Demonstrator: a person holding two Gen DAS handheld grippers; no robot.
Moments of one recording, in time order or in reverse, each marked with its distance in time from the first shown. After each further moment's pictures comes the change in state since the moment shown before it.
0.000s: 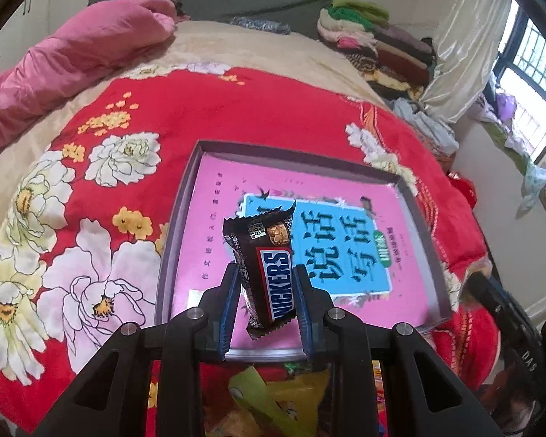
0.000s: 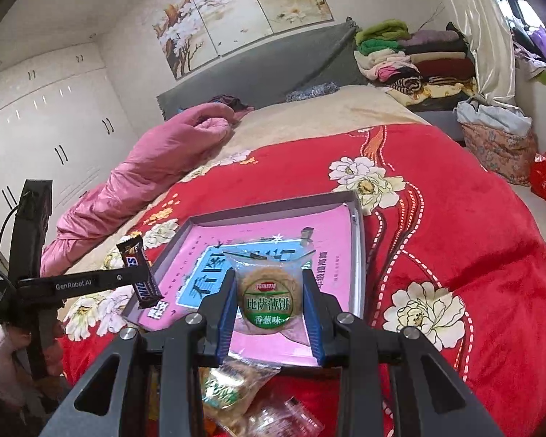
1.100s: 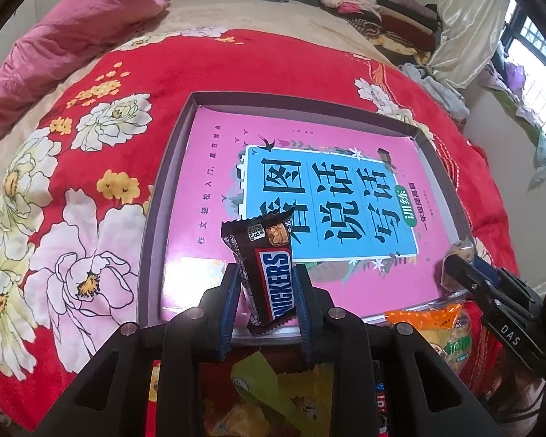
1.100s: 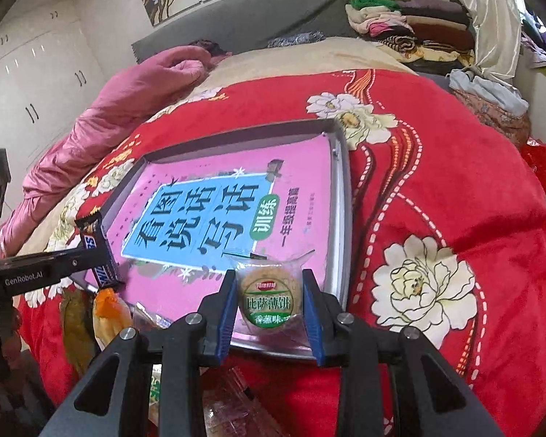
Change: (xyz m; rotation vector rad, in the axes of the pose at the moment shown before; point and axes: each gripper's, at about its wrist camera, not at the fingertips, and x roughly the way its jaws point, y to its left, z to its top) left arm 0.030 -0.004 -0.018 0.047 0.115 0.045; right arm 0.054 -0.017 -0.023 -0.033 0.219 -0.106
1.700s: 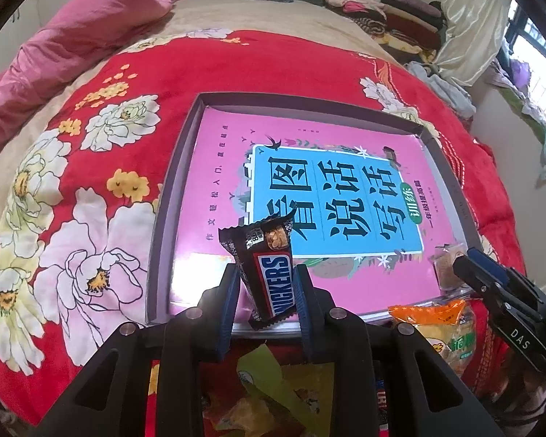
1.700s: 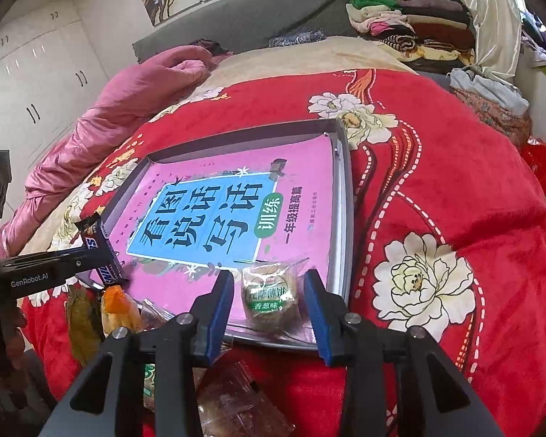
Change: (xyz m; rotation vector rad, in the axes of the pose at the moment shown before) left arm -0.004 -0.001 -0.001 -0.002 -0.001 0.039; right arm -0.006 0.003 -0.001 0.005 0.000 0.007
